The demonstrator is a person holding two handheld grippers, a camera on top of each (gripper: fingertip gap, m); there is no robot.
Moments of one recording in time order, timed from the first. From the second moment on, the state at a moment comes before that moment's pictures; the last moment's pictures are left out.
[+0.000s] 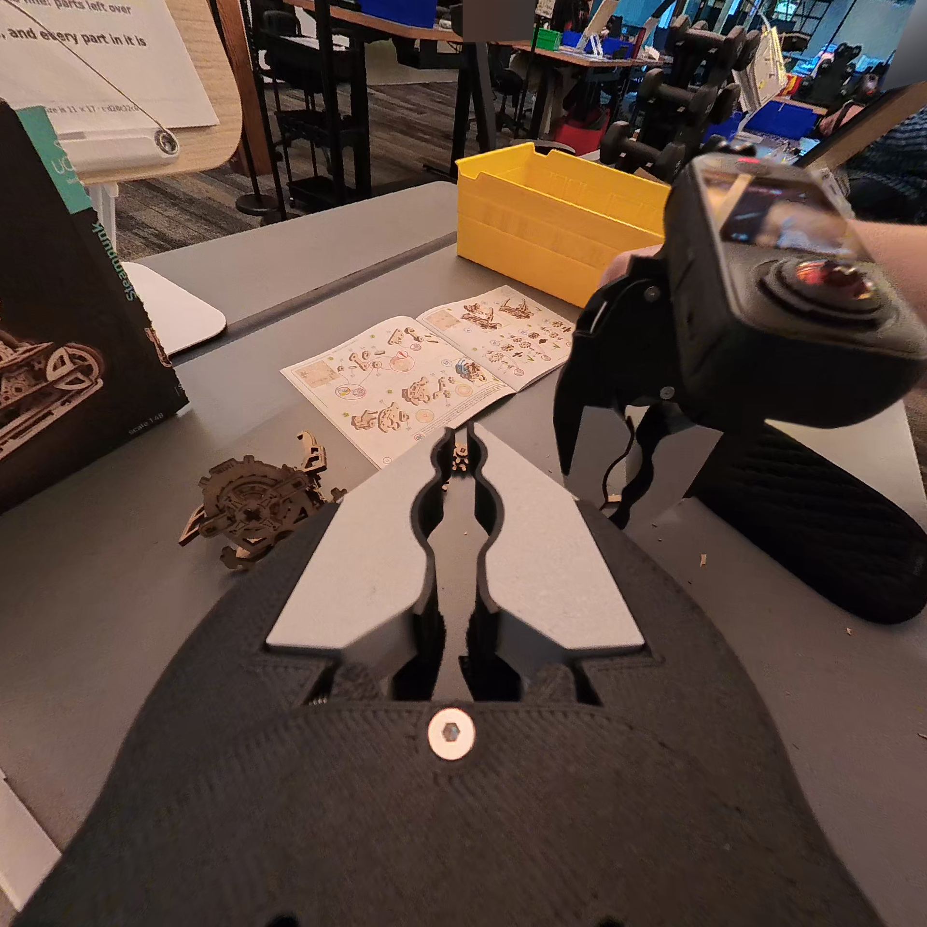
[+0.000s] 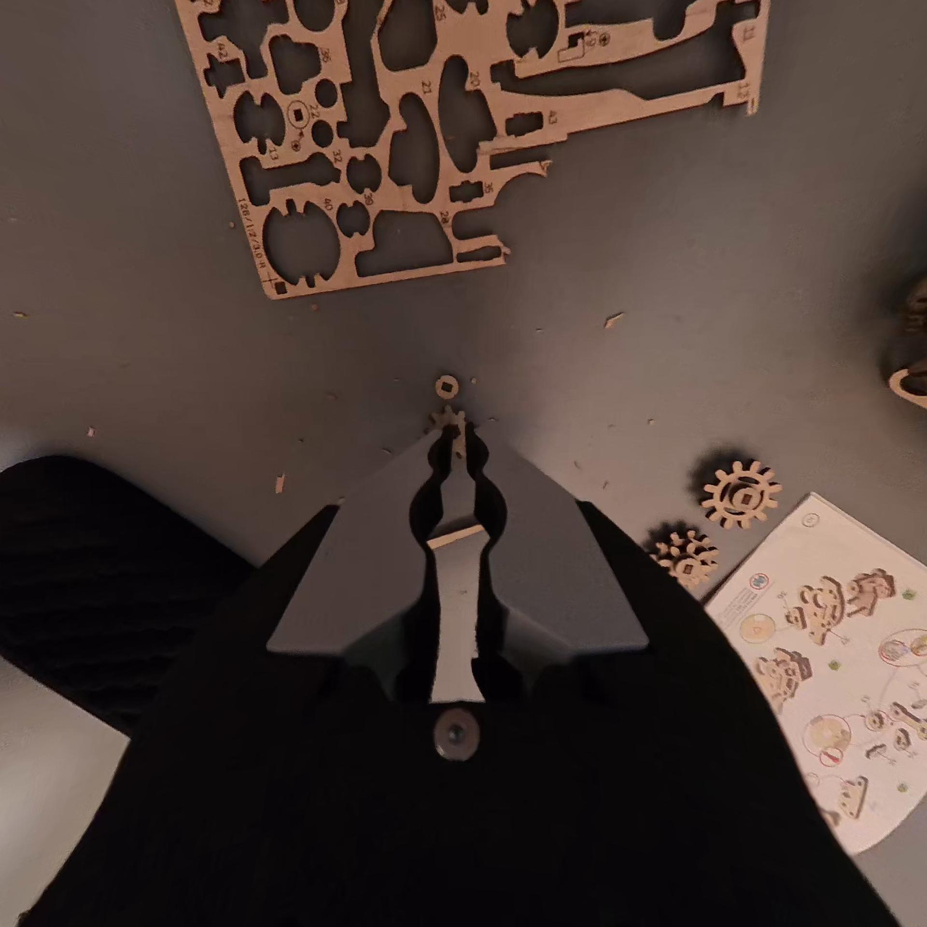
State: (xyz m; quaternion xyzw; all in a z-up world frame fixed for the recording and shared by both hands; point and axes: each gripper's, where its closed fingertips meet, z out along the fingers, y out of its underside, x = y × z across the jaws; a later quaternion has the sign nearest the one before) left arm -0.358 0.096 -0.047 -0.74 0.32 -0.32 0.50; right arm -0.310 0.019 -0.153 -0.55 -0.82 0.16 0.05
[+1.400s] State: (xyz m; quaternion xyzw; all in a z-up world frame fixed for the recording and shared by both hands) left arm -0.361 0.098 -0.047 -0.74 0.32 -0.31 0.51; right arm -0.299 0.015 -0.158 -0.54 -0.84 0.06 0.07
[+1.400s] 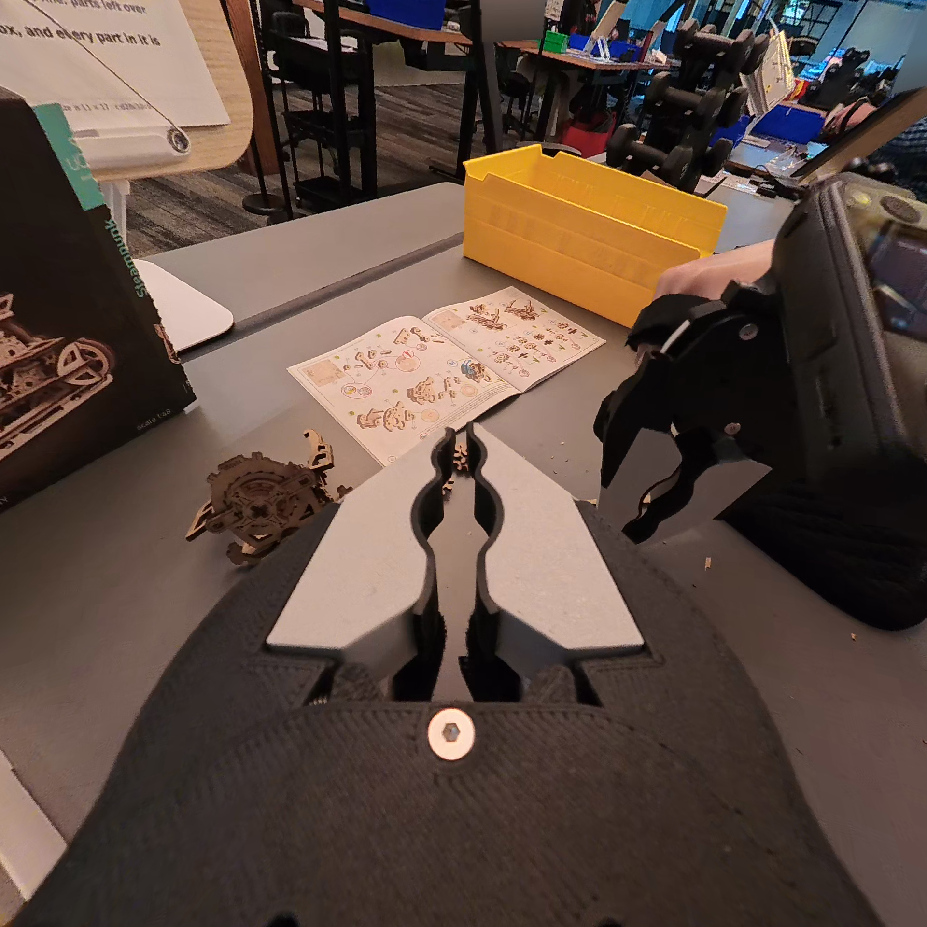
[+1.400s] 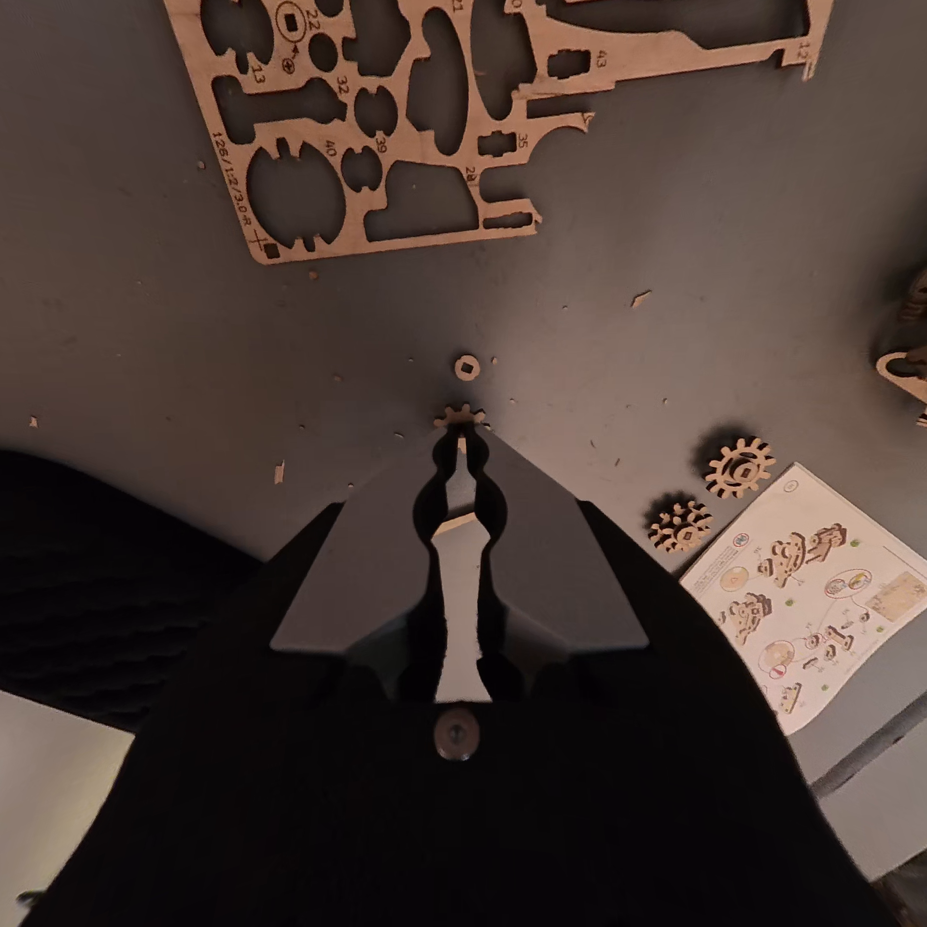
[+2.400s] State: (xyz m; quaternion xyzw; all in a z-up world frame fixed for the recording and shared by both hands) left arm -0.374 0.103 -0.038 -0.73 0.29 -0.33 0.52; right arm -0.301 0.014 -0.159 -0.55 -0.83 0.06 0.07
